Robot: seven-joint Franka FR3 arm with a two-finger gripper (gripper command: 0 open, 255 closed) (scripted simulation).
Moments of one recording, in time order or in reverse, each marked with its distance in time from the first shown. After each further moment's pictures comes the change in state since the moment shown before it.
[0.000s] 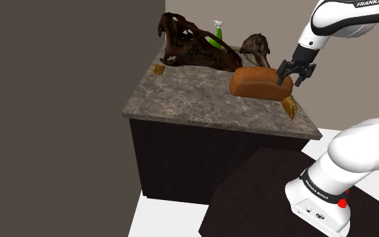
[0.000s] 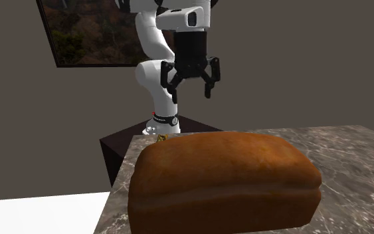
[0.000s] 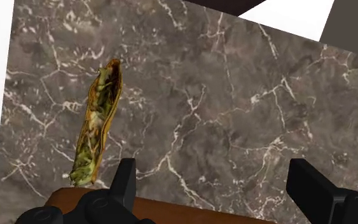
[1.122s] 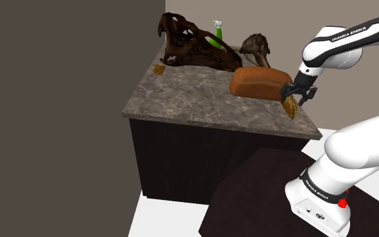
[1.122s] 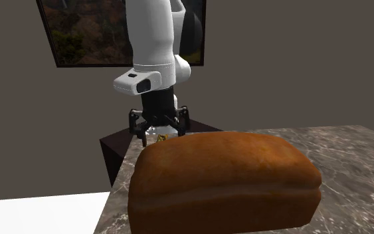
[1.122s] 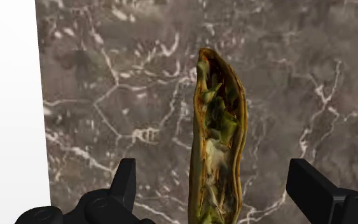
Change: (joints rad) arm -0.116 0.217 -0.147 -0.118 -0.072 0.318 0.017
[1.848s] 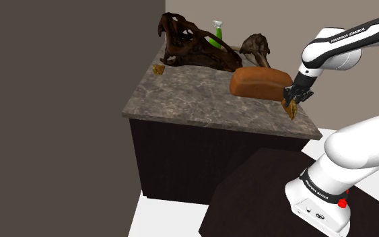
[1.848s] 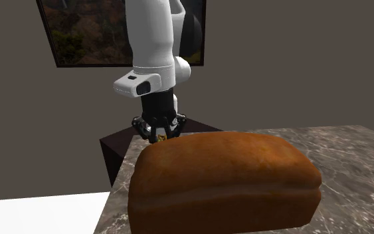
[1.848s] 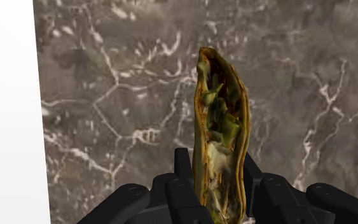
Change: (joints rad) arm 0.000 0.008 -0.004 -0.006 0.000 0.016 -0.003
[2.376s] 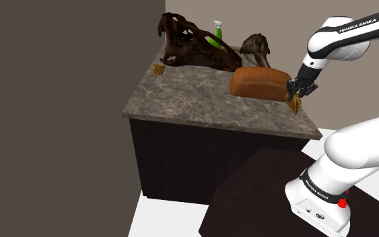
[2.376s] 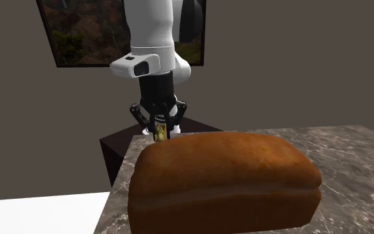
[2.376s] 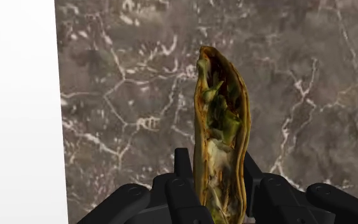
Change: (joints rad) arm -0.004 -0.059 0.022 0.053 0.000 -0.112 0.009
